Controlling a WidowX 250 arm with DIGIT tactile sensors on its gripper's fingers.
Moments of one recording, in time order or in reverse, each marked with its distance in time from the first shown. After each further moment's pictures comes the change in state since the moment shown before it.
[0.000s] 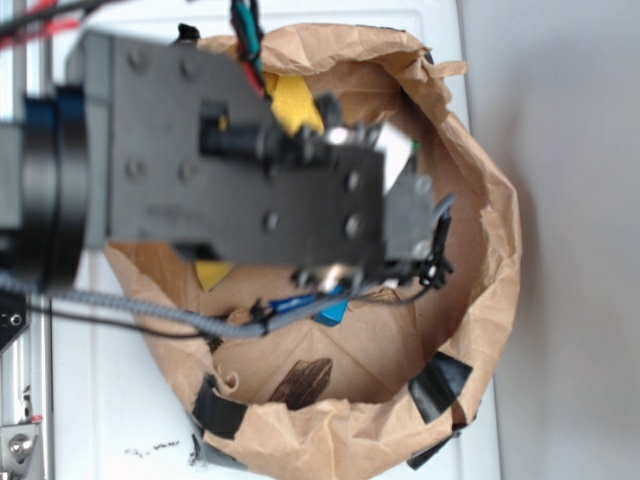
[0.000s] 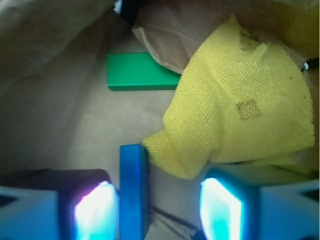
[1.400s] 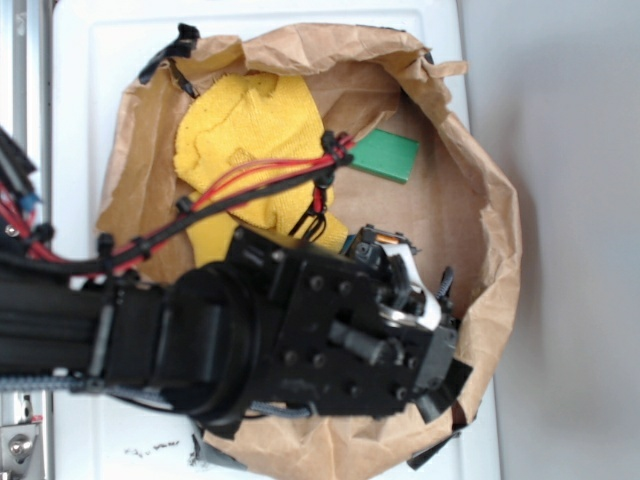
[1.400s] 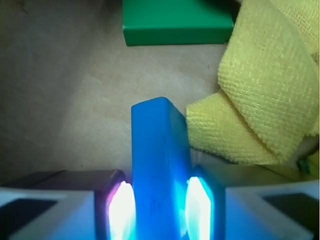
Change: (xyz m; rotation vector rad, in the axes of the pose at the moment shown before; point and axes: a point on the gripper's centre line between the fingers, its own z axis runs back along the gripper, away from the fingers) arm -0.021 -0.027 -0.053 0.044 -0.086 0.044
